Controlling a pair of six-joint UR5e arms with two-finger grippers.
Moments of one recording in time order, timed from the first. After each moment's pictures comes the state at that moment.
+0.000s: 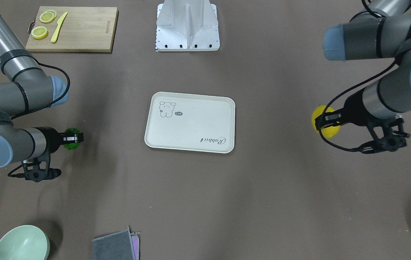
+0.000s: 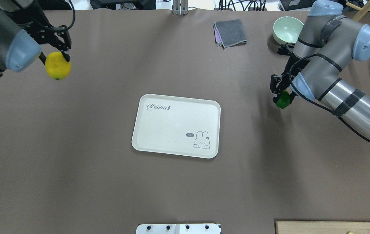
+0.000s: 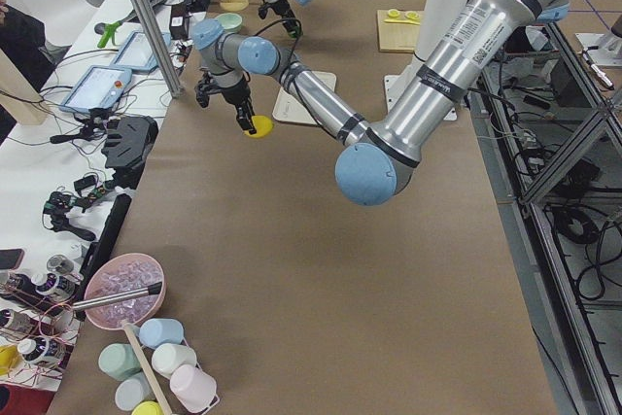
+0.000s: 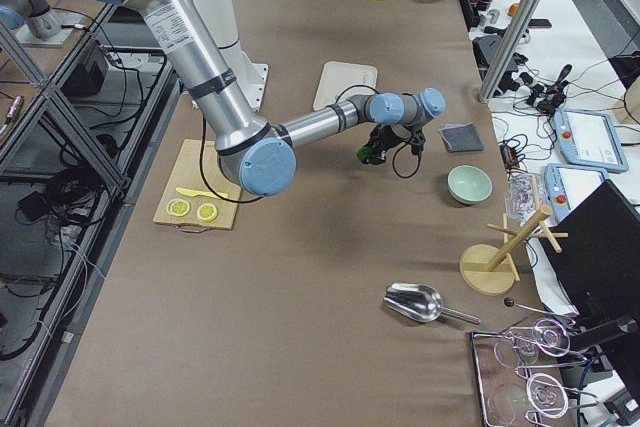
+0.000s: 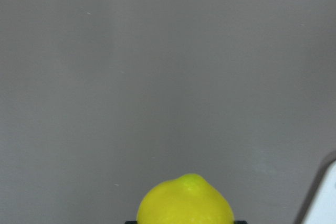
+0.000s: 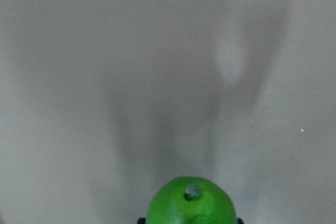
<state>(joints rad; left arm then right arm) -1.07 -2.23 -1.64 -1.12 -2.38 -0.73 0.98 -1.00 1.35 -1.87 2.56 0.42</state>
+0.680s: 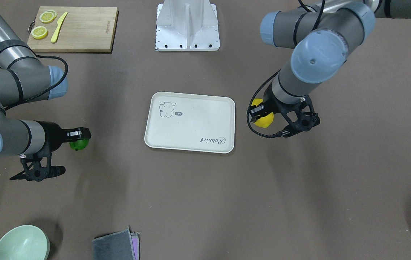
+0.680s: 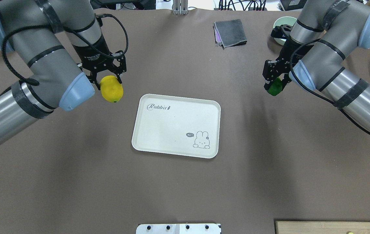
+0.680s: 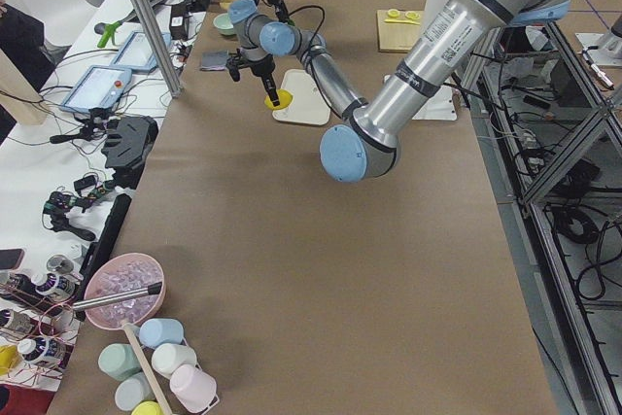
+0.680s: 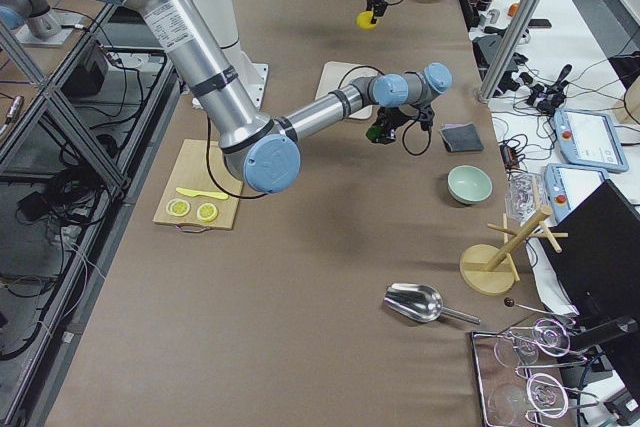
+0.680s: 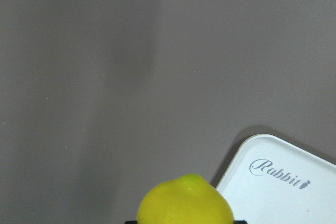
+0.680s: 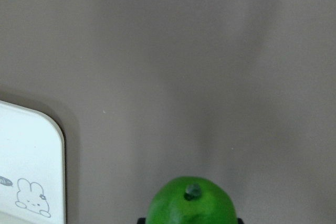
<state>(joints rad) -0.84 -2.30 -1.65 -1.30 -2.26 -1.29 1.00 -0.97 1.41 -1.81 2.59 0.40</state>
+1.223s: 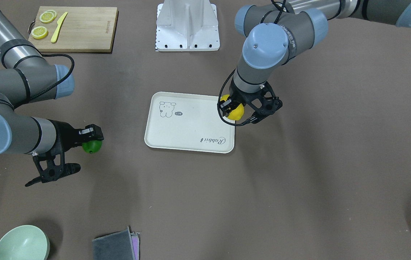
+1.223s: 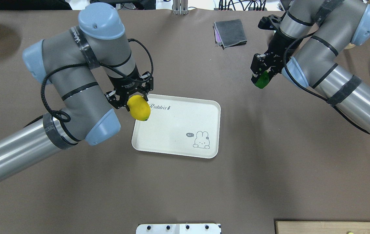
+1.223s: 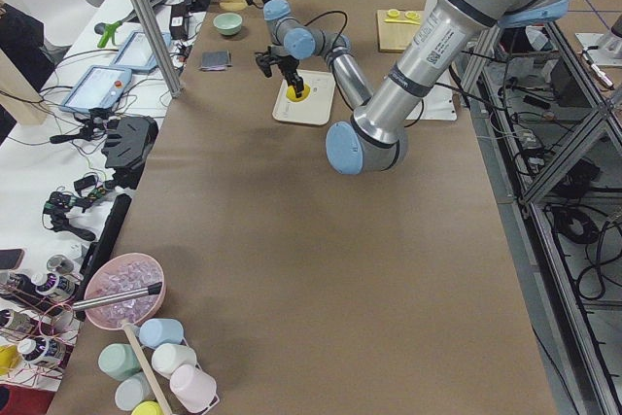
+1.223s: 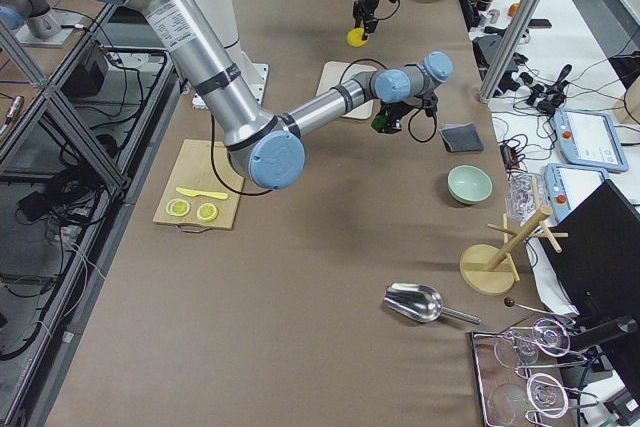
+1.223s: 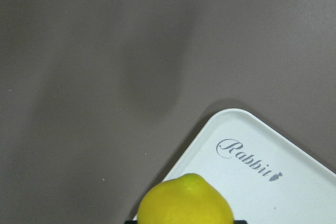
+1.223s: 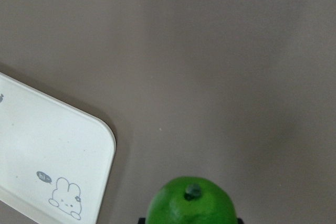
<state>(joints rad) -0.70 -2.33 -1.64 -1.40 -2.15 -1.63 0.99 -0.93 1.40 -1.68 2.59 0.39</state>
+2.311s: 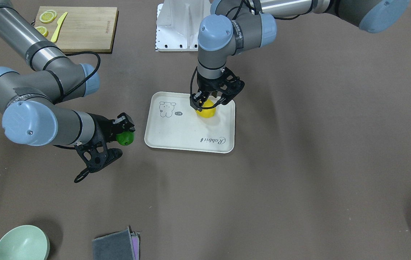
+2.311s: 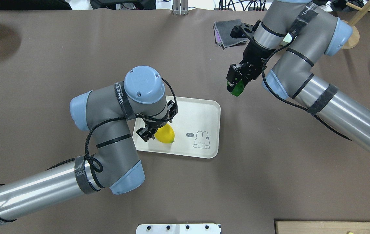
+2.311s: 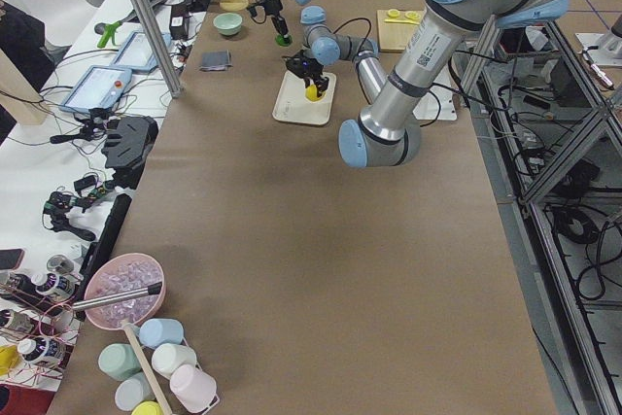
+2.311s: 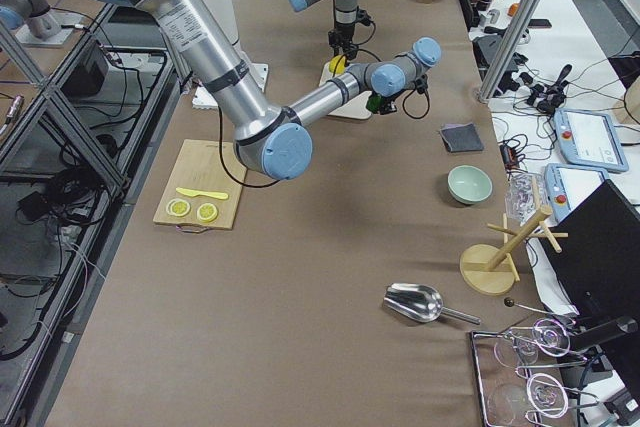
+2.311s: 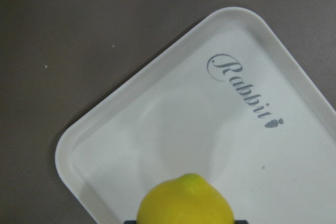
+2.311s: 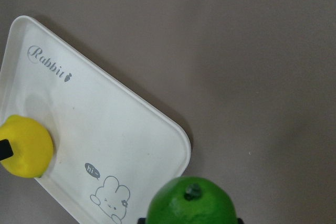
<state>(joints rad) -0.50 -2.34 -1.61 -1.53 -1.90 -2.00 0.90 -0.89 1.36 -1.48 2.61 0.40</state>
